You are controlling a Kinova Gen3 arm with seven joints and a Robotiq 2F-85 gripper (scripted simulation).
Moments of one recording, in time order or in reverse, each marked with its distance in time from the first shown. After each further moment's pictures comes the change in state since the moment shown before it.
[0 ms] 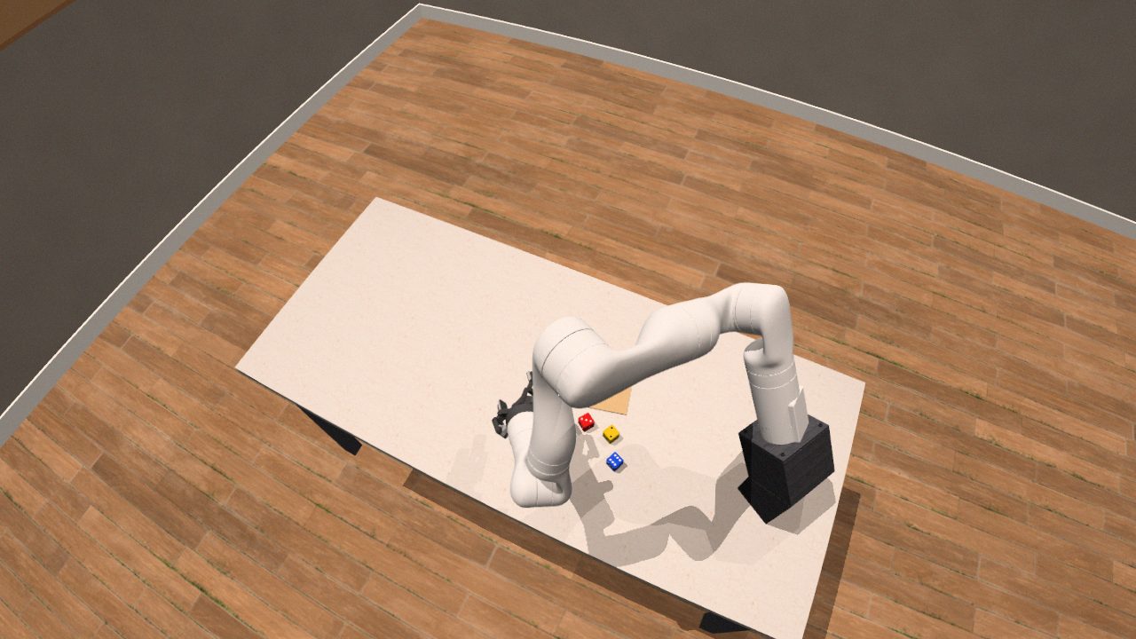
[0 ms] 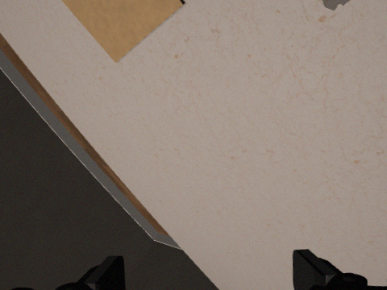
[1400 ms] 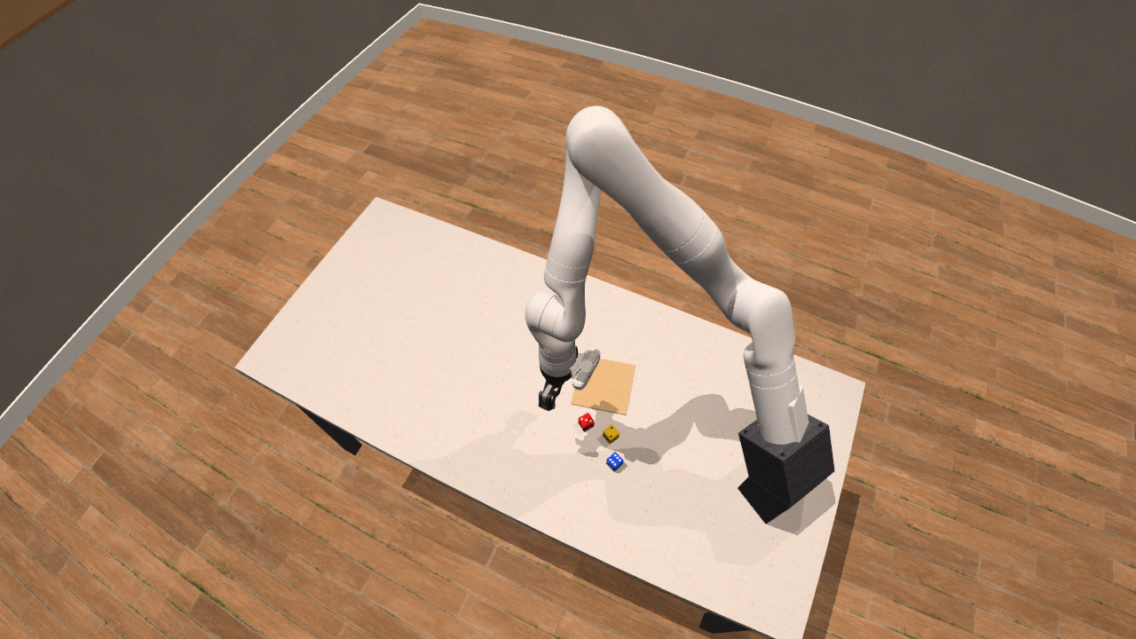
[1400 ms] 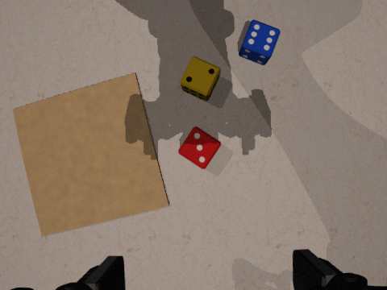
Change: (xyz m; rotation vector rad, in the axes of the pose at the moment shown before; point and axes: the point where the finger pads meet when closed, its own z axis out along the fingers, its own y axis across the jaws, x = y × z) arm 0.079 -0.058 0.009 -0.686 0.739 -0.223
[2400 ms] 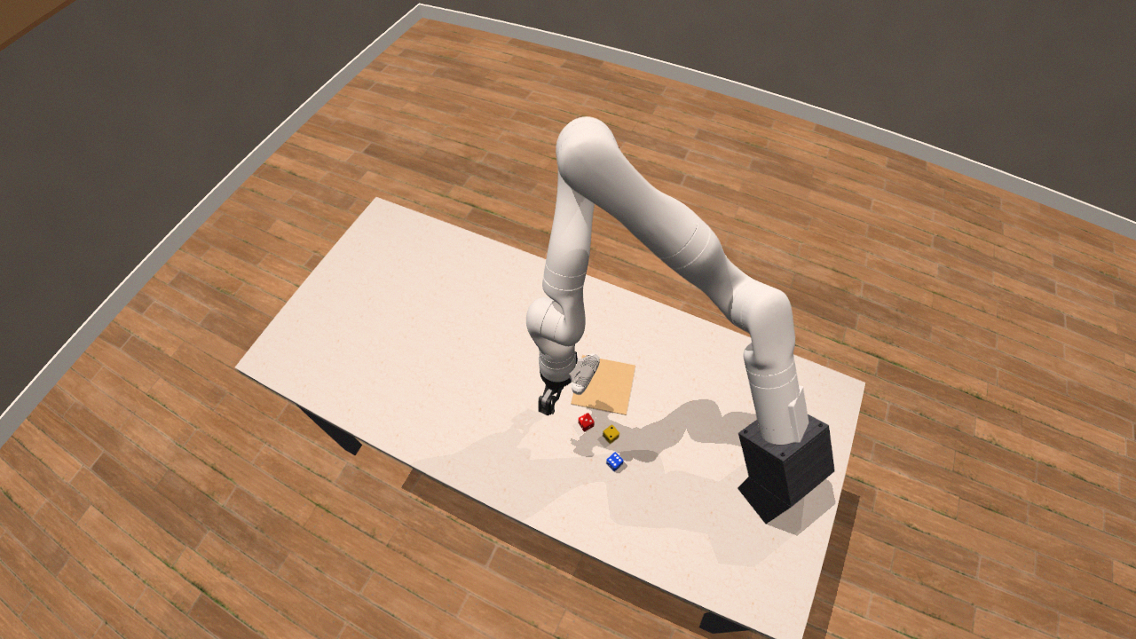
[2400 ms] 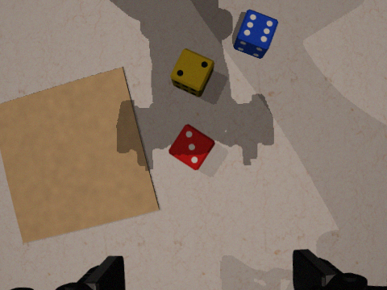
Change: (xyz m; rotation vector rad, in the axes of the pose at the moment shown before) arm 0.000 0.004 0.021 -0.019 0.001 0.005
